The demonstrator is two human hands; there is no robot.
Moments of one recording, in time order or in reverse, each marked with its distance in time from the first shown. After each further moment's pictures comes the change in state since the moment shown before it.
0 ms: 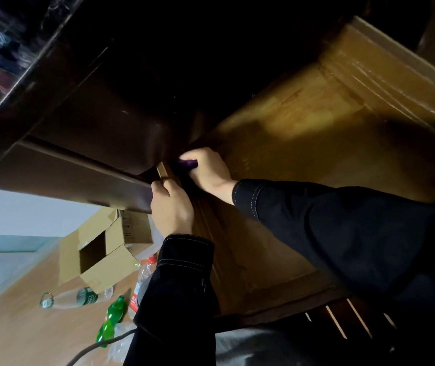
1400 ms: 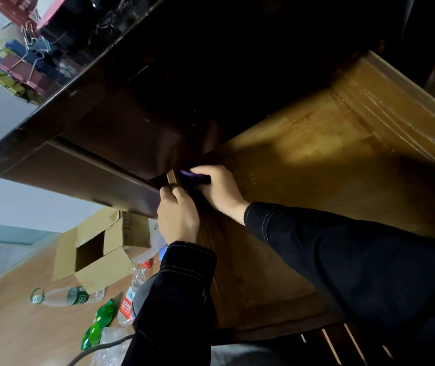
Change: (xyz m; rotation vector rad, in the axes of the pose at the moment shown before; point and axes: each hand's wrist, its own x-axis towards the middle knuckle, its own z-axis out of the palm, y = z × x) left_hand -0.004 0.005 -0.004 -0.023 -0.026 0.008; right_hand -0.015 0.006 -0.002 0.109 -0.032 -0.076
